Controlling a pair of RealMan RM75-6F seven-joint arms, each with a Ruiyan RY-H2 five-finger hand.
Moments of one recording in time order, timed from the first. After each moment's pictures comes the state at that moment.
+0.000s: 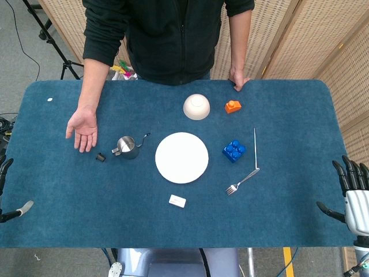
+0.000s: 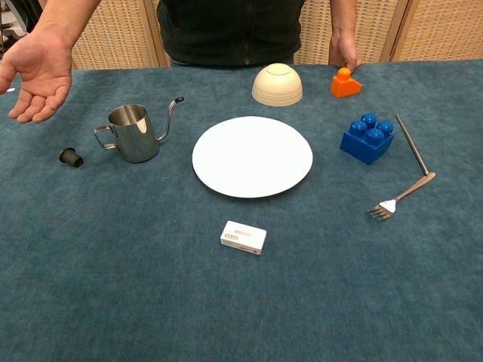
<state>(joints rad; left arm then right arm) -0.02 -1.08 -0.05 -1.70 1.52 1.61 -0.06 0.04 -1.11 0.10 -1.59 -1.54 1.61 -0.02</state>
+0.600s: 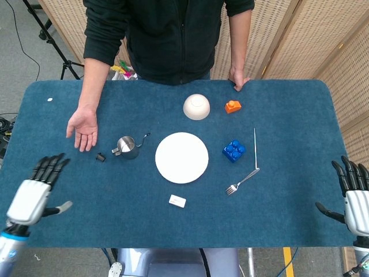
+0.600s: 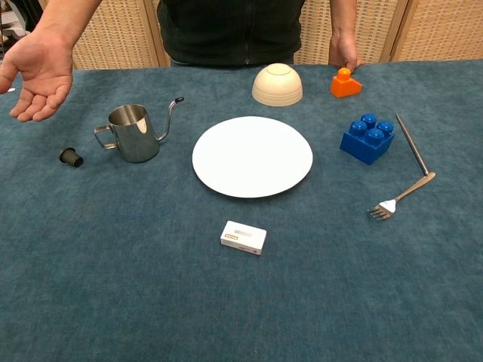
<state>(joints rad) -0.18 -1.11 -0.04 -1.77 1.69 1.41 0.04 0.04 -1.09 0.10 -1.61 -1.54 1.59 0.02</state>
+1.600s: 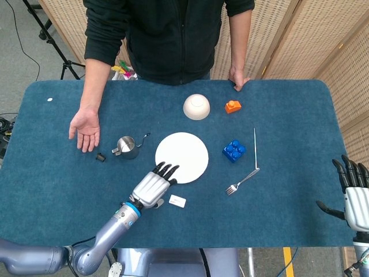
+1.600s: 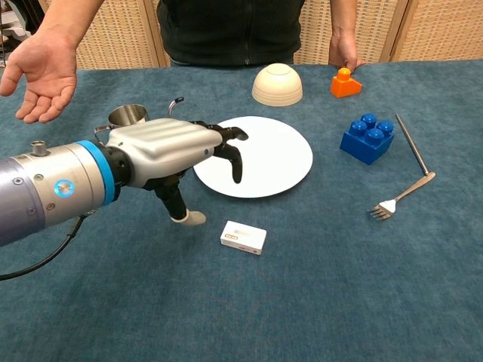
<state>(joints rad) -0.73 -1.66 -0.18 -1.77 1.00 0.92 0.84 0.06 -1.10 0.11 -1.60 -1.48 1.53 0.02</state>
